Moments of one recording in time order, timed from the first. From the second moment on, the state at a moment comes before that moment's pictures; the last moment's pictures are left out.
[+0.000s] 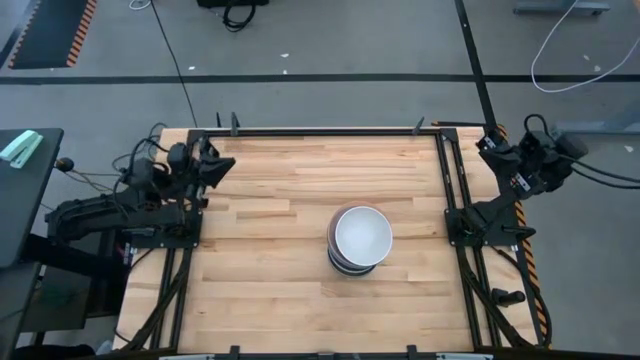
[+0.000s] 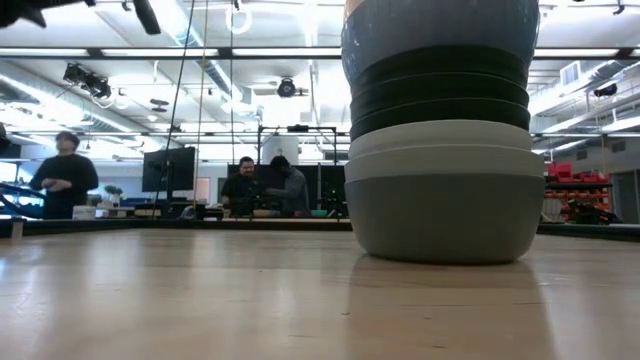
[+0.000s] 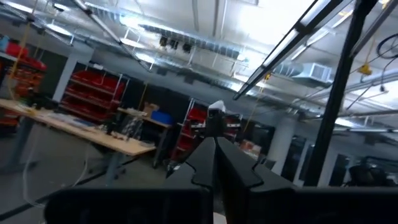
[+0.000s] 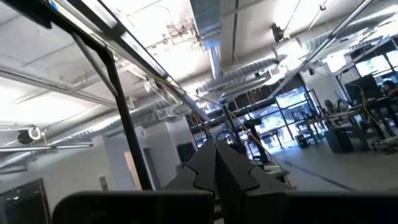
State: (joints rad) left arm 0.23 0.43 0.43 0.43 0.02 -0.38; right arm 0.48 0.02 0.68 -0.12 0.42 0.12
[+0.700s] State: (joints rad) left arm 0.21 0.38 0.25 0.68 0.04 -0.41; right arm 0.48 0.00 0.32 0.37 0.21 0.16
